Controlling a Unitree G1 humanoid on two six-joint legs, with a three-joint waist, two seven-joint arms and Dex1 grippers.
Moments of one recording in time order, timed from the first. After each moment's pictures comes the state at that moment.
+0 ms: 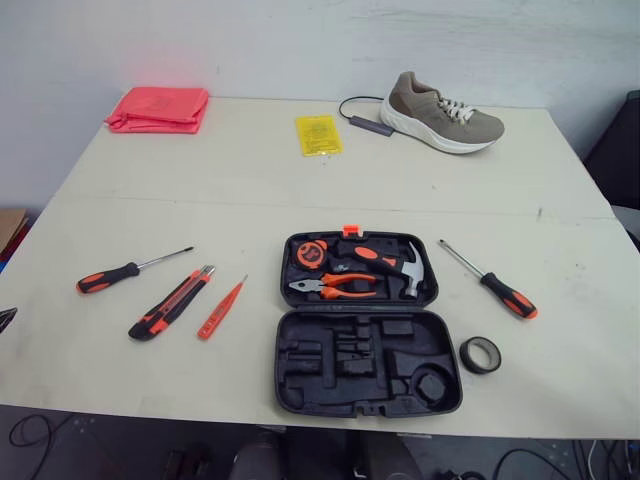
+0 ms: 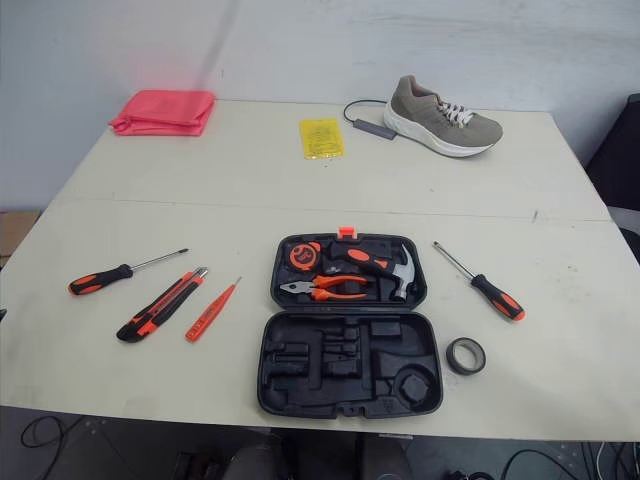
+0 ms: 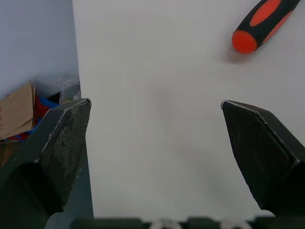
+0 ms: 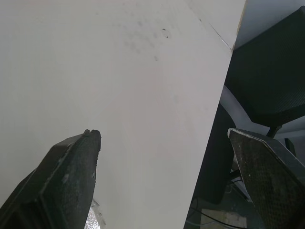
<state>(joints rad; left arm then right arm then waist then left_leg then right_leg) -0.19 1.21 0.51 1.14 -0.24 -0.35 -0.94 0.50 -0.95 -0.91 0.50 0.26 -0.43 1.01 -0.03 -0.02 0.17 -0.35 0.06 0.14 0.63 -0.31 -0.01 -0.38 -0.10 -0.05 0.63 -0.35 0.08</state>
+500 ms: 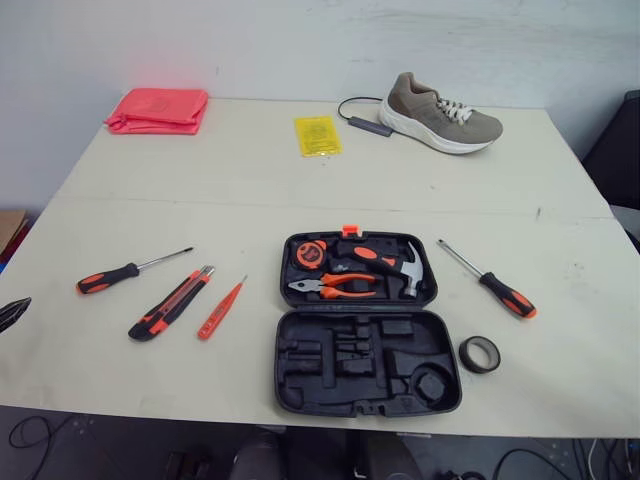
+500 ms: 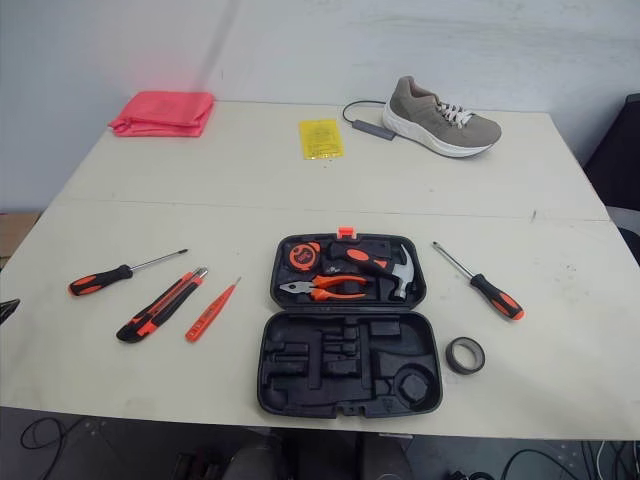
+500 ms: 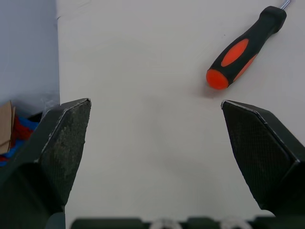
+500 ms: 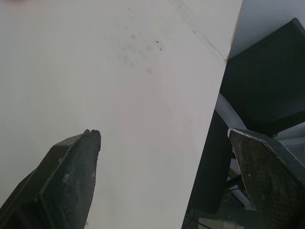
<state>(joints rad) -0.23 1.17 0.53 1.11 -0.29 -0.33 -1.01 0.45 -0.97 -0.88 0.52 0.26 -0.44 1.01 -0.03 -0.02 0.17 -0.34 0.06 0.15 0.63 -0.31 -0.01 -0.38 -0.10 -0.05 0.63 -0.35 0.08</state>
